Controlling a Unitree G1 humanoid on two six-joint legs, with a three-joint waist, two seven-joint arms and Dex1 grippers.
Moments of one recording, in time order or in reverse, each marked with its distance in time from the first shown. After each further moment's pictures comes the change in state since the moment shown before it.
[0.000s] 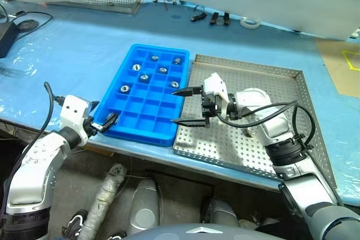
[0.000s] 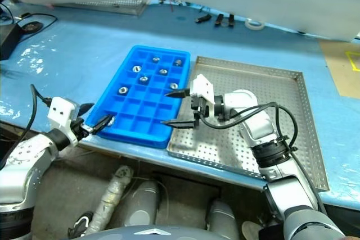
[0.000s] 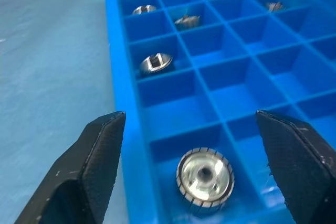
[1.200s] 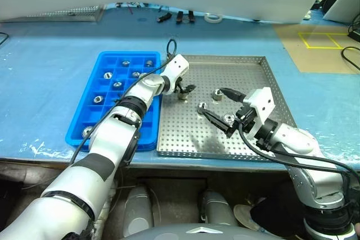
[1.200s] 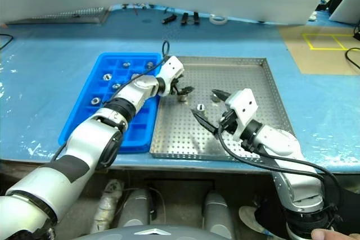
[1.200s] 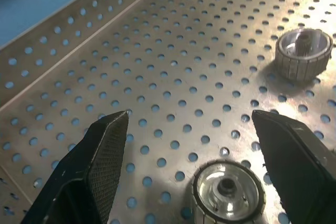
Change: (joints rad) left arm -1.172 -0.437 -0.481 1.632 0.384 -0.526 -0.067; right arm 0.512 -0.040 -0.284 -0.644 0.019 0.279 -0.614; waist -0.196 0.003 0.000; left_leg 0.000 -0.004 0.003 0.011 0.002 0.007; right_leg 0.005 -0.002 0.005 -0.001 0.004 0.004
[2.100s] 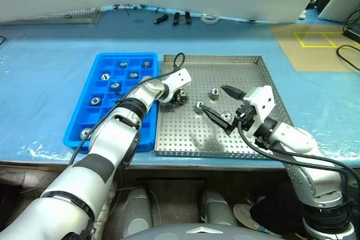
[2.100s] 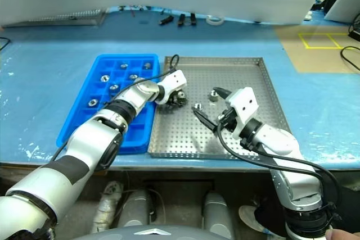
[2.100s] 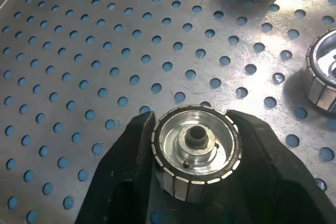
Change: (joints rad) left arm 0.012 0.014 -0.062 0.008 0.155 0.020 -0.102; right arm -0.013 0.002 0.010 0.016 0.000 -0.026 -0.012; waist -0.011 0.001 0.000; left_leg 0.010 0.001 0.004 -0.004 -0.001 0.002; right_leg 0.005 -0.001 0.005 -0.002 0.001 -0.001
